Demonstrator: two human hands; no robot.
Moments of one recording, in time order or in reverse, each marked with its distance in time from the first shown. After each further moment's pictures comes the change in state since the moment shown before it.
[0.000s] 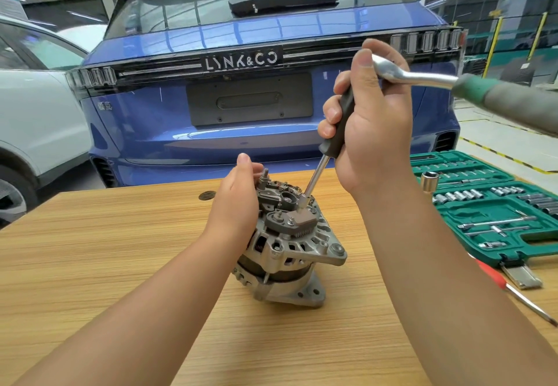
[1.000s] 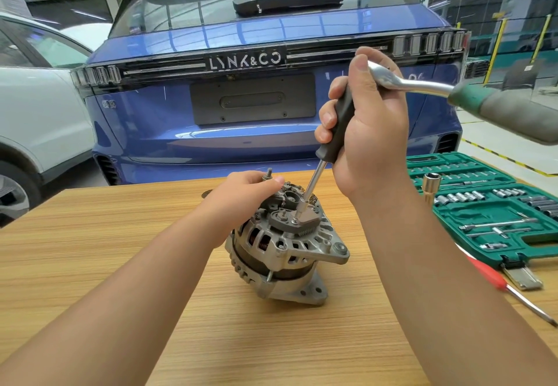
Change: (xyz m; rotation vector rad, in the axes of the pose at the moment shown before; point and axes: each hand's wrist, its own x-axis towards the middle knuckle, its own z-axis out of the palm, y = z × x) left_hand 0.018 0.009 -0.022 0.343 -0.310 -0.132; right_hand -0.004 0.004 0.004 0.028 -0.030 0.026
